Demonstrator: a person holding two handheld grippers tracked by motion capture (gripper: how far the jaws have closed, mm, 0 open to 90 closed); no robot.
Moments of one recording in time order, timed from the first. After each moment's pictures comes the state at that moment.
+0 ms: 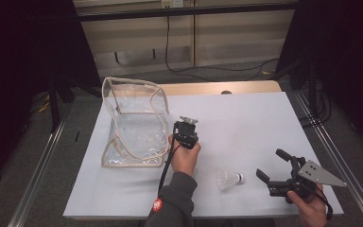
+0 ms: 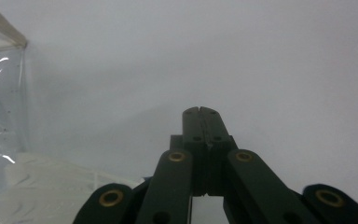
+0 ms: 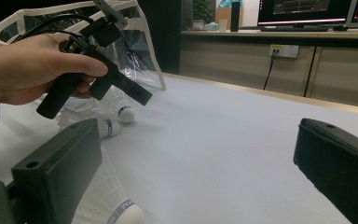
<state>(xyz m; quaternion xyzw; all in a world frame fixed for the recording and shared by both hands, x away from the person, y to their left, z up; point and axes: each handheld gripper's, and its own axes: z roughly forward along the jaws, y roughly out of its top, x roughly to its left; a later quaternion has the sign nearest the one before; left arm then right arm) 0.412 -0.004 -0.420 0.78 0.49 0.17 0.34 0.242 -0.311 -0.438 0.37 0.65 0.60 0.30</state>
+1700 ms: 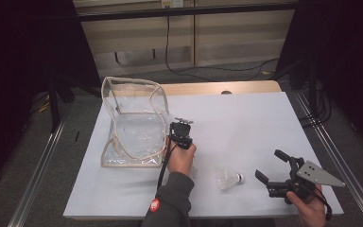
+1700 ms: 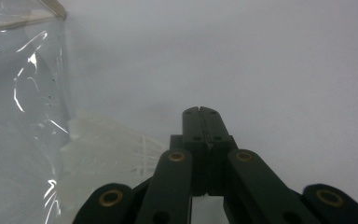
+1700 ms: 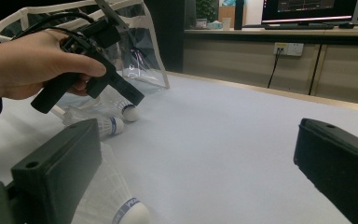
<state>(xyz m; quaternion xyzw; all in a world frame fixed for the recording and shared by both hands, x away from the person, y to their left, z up) 0.411 0.003 -0.420 0.78 0.52 0.20 0.28 0.242 -0.309 -0.440 0.36 0.65 0.60 0.29</state>
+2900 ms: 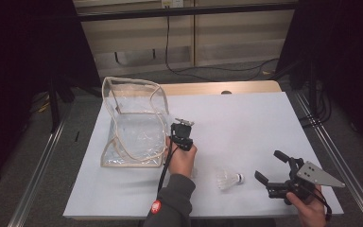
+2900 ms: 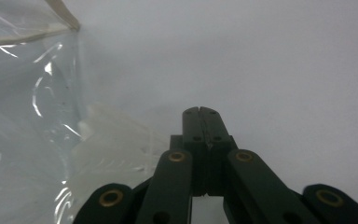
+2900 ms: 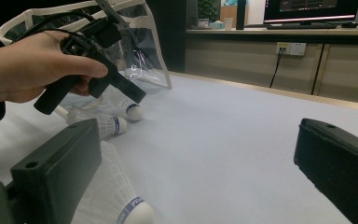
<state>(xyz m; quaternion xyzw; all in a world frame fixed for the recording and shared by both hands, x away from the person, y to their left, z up) 0.404 0.003 -0.419 0.78 0.51 0.22 0.29 0.241 -0.307 -0.440 0.36 0.65 0.60 0.29</state>
